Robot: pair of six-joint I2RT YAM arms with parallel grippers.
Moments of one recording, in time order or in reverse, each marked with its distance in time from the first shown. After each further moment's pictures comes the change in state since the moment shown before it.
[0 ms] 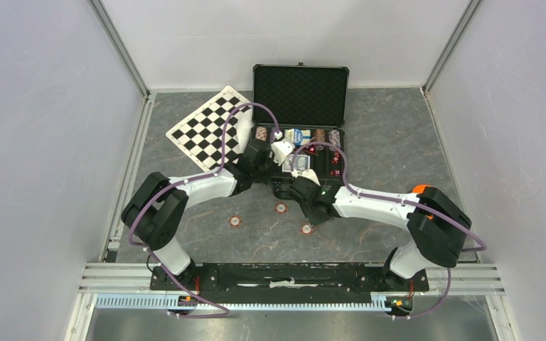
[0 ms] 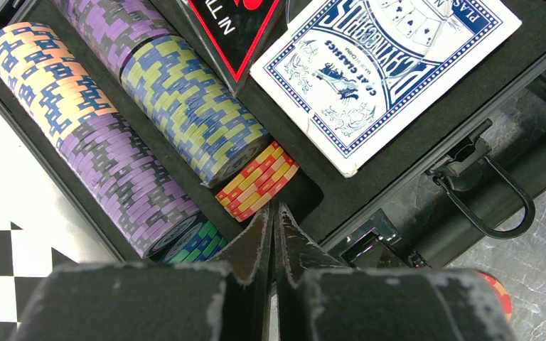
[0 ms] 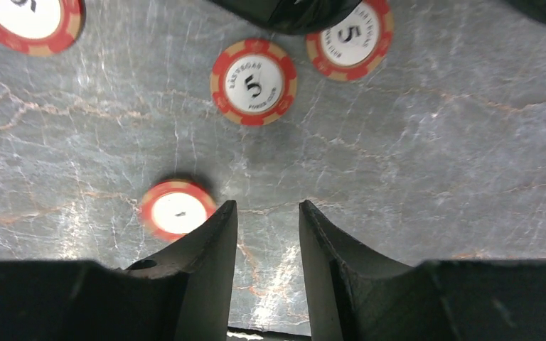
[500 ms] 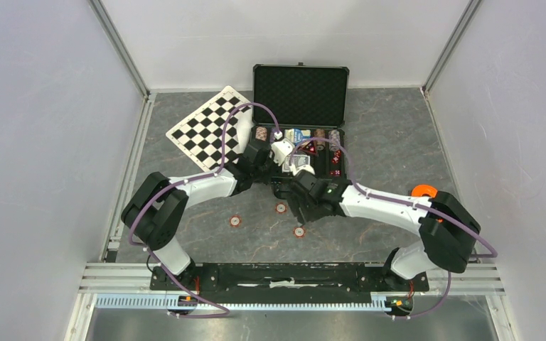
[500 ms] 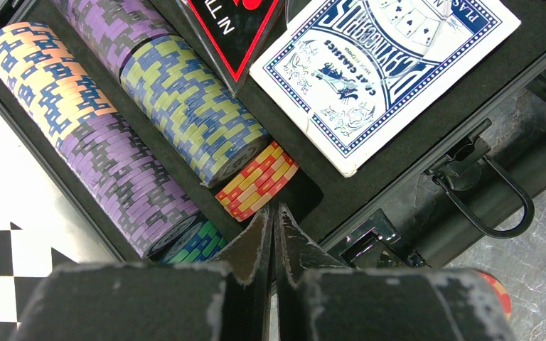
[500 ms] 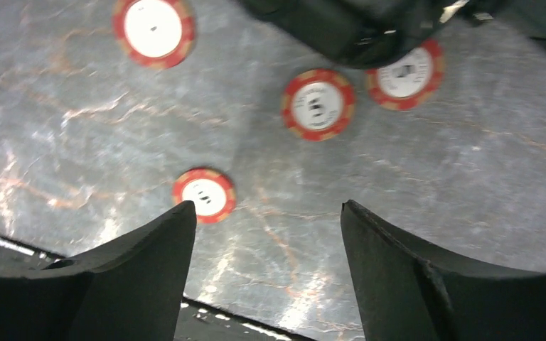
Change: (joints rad) left arm 0.000 0.000 0.002 -0.003 0.001 0.000; right arm -0.047 -0.074 0.014 0.072 -0.105 -0.051
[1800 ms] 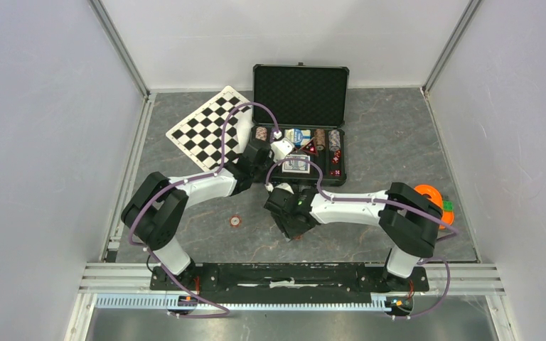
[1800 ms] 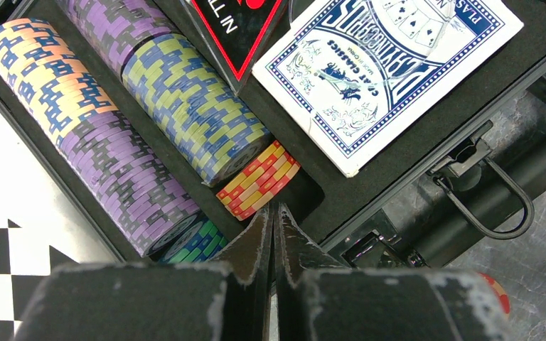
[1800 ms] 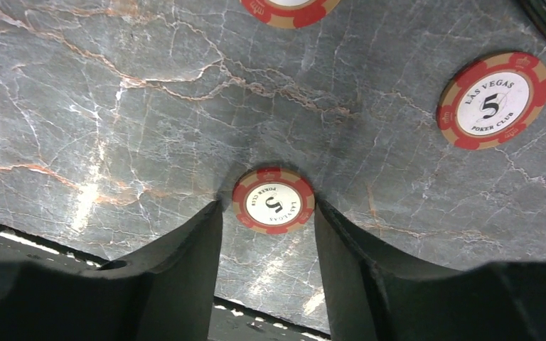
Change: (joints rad) left arm 0.002 0.000 0.000 0.000 0.003 -0.007; right arm 0.180 0.245 0.101 -0.012 -0.049 0.088
